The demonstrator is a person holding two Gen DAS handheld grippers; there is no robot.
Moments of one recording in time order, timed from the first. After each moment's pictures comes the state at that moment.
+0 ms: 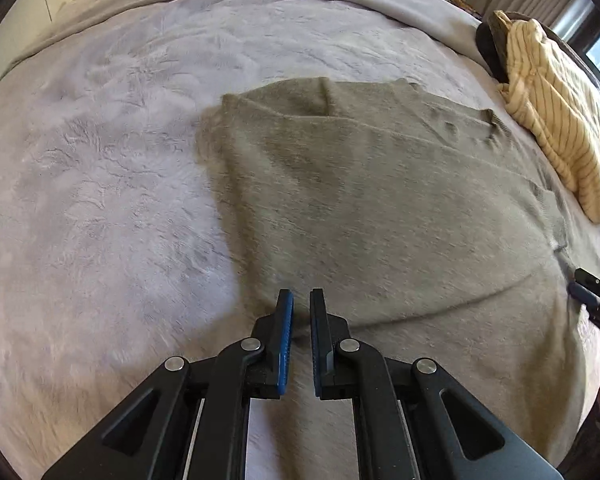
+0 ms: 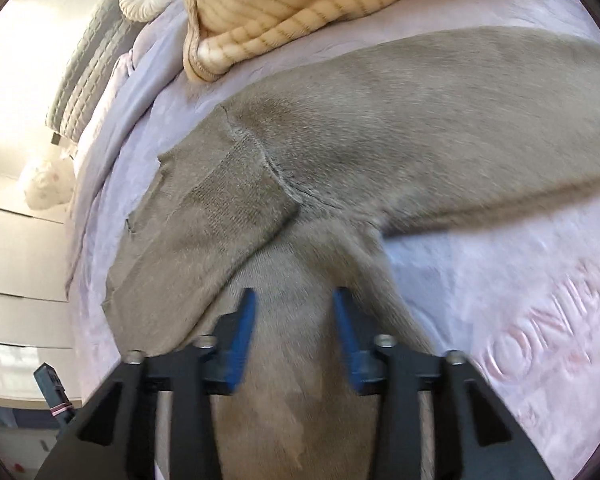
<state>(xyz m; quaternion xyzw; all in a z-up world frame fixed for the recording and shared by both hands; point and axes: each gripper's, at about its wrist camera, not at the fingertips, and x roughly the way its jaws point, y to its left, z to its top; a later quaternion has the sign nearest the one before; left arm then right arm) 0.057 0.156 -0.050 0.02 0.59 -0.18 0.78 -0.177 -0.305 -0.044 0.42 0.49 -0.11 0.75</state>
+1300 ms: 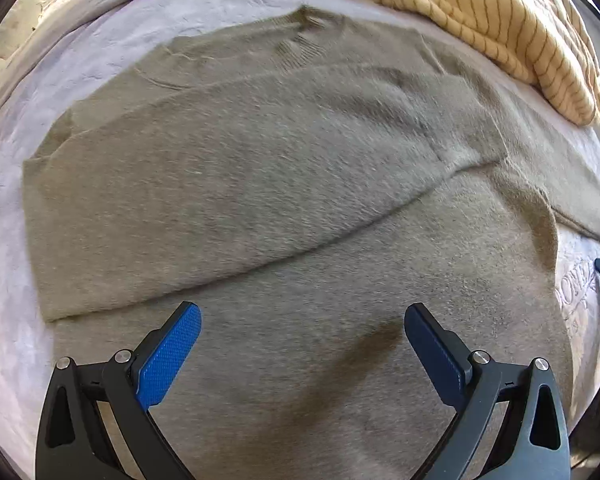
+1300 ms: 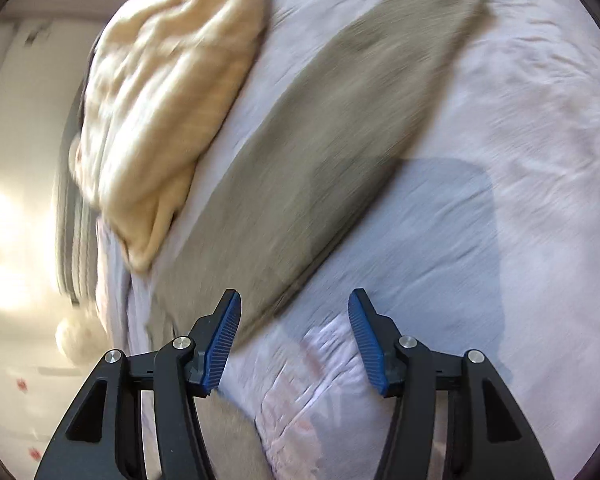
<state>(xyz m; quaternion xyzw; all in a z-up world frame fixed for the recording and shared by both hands) -0.022 -0.063 -0.058 0.14 0.62 -0.22 0.74 -0.318 -0.465 -0.062 0.60 0.31 -0.25 0.69</state>
